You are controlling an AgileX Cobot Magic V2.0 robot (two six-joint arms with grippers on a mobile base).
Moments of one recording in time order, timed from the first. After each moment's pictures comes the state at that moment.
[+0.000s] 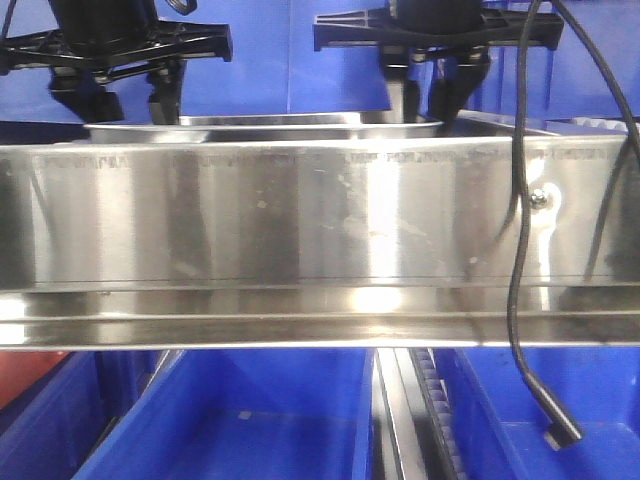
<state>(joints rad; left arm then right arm) -0.44 1.82 -1.56 0.20 1.01 -0.53 0.51 1.90 -1.72 -0.10 1.19 0.62</state>
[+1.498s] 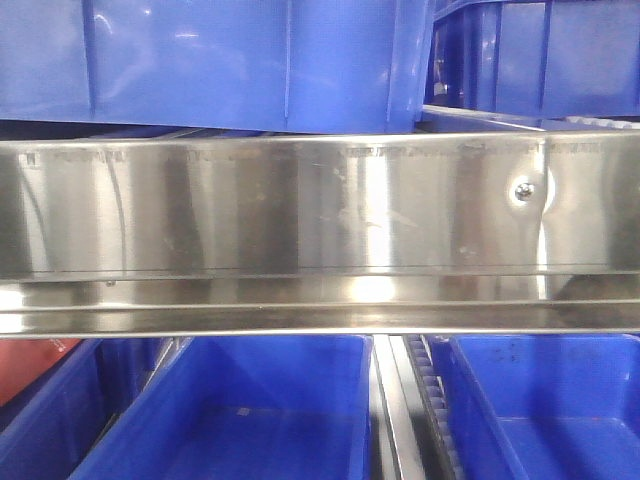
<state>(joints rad) -1.07 1.24 -1.31 0.67 1.31 -1.18 1.02 1.27 -1.32 -0.56 1.29 1.06</state>
